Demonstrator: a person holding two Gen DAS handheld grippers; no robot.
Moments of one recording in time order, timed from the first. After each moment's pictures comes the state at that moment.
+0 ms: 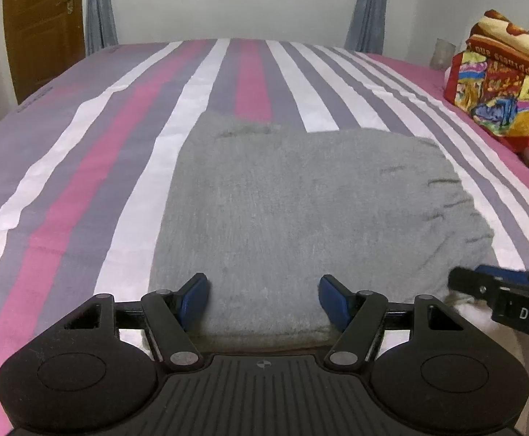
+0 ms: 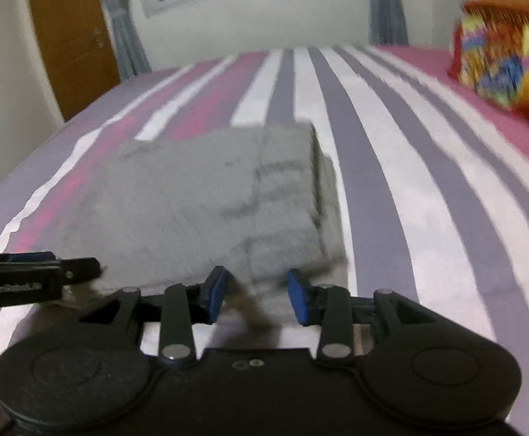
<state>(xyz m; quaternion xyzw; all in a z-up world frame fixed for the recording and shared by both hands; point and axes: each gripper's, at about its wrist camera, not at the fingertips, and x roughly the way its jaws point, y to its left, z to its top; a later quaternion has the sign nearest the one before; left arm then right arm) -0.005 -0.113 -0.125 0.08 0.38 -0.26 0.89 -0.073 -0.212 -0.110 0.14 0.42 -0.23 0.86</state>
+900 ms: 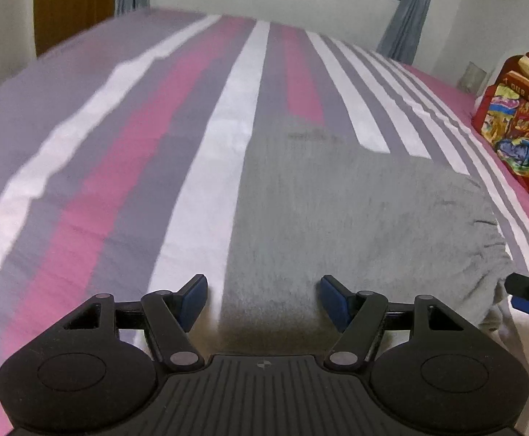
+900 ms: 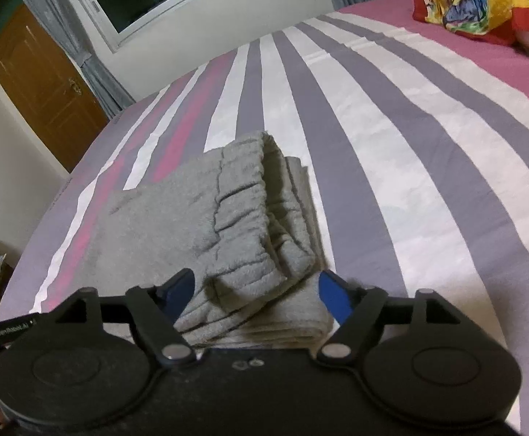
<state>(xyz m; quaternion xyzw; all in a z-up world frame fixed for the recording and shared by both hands) 0.050 -0.069 -0.129 0.01 0.44 -0.23 0.87 -0.080 -0.257 -0.096 0.27 0.40 -0.24 0.84</state>
